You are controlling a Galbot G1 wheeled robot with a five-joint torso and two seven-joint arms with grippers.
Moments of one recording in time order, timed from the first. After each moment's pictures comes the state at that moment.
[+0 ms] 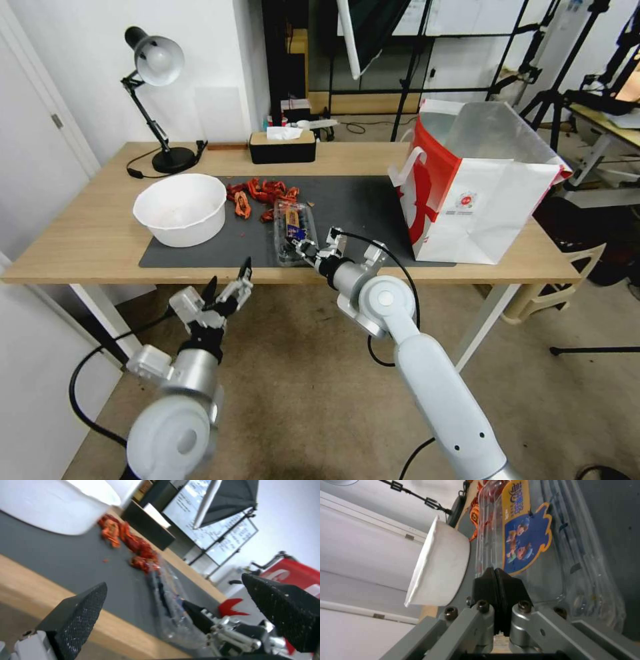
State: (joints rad) left arm 1.47 -1.23 -0.42 -2.17 -1.08 0.00 -0.18; right arm -0.86 1.44 0.10 1.72 1.37 -0.46 0.36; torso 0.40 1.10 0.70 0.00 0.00
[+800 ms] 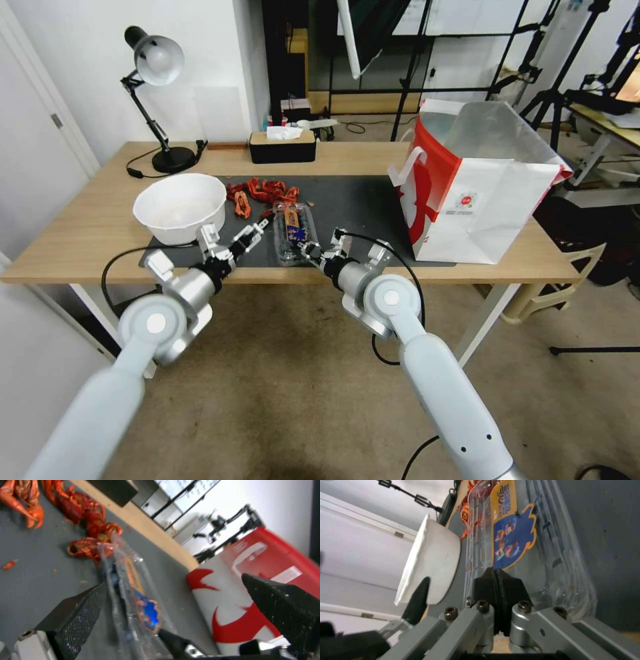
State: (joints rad) left arm 1.02 -1.02 -0.36 -1.88 -1.50 0.37 -0.11; right arm -0.86 1.43 0.10 1.75 1.38 -0.48 0.42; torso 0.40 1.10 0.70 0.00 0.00
